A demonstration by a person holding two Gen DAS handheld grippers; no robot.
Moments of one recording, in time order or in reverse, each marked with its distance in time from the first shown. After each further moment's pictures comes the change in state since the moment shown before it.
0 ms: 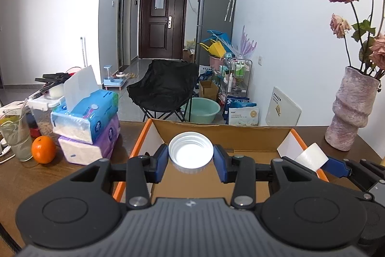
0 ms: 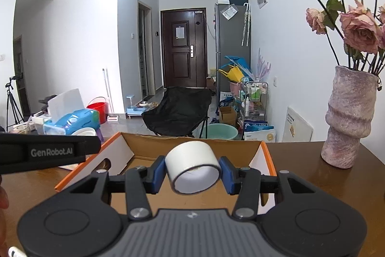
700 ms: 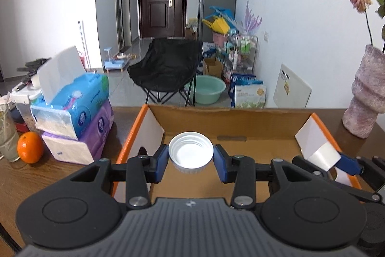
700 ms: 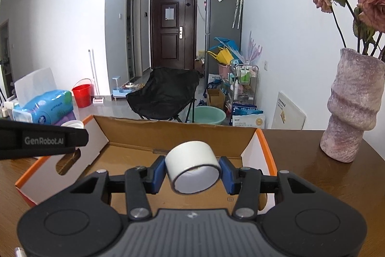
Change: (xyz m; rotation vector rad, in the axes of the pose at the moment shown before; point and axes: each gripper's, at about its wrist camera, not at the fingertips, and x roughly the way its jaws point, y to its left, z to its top) left arm 0.068 -0.003 0.002 0.030 0.131 0.025; right arm 0.060 -0.008 -0.004 -0.014 0.101 -0.069
